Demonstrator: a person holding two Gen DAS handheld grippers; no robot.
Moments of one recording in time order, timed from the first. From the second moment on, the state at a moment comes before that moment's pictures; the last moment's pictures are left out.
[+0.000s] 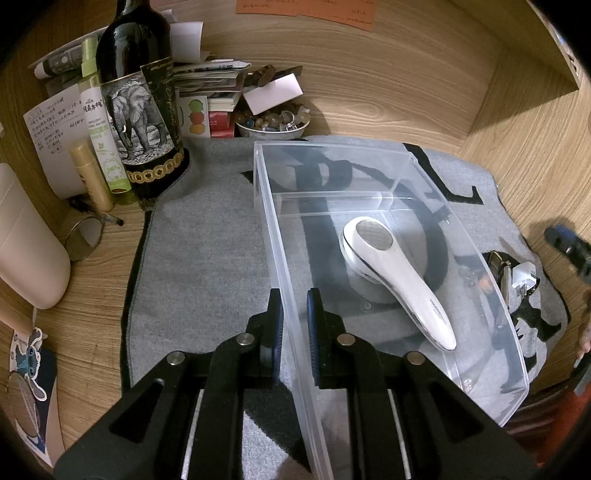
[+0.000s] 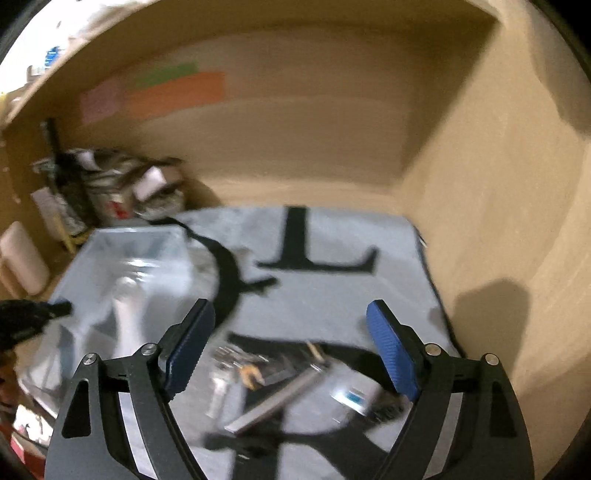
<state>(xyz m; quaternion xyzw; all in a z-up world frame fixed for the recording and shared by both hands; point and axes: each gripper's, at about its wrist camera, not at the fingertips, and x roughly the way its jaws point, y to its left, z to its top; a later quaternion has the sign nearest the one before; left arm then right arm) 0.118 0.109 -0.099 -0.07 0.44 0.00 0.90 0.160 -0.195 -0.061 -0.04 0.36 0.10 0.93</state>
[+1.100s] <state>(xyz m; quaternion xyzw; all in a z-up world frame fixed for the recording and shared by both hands) 0.118 0.109 -0.098 -0.07 0.44 0.00 0.90 0.162 -0.221 -0.097 -0.01 0.39 0.09 0.92</state>
